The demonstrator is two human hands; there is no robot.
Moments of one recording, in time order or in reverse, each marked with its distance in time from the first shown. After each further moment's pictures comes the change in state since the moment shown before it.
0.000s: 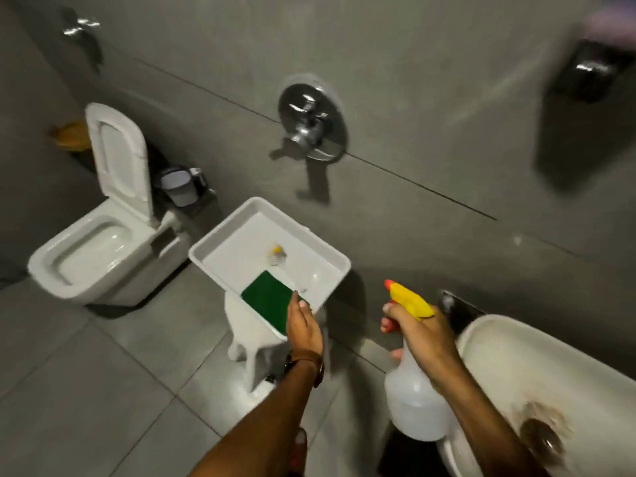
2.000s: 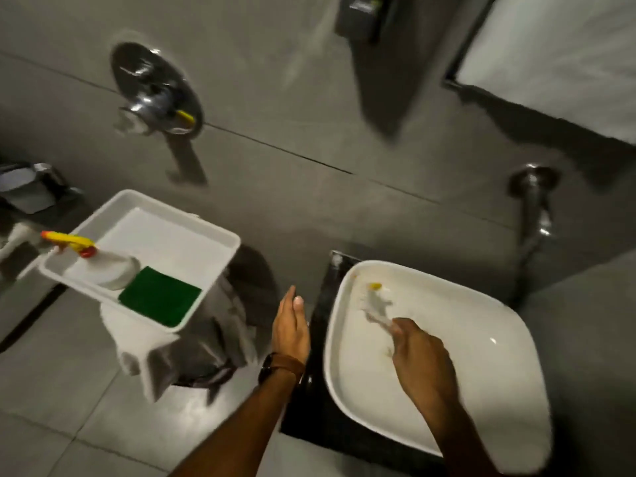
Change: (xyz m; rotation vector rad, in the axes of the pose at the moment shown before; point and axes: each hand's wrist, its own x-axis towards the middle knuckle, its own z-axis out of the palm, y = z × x) left_hand -0.155 0.012 0.107 0.127 -0.416 0.227; right_hand -0.092 0.122 -0.175 -0.897 0.416 0.038
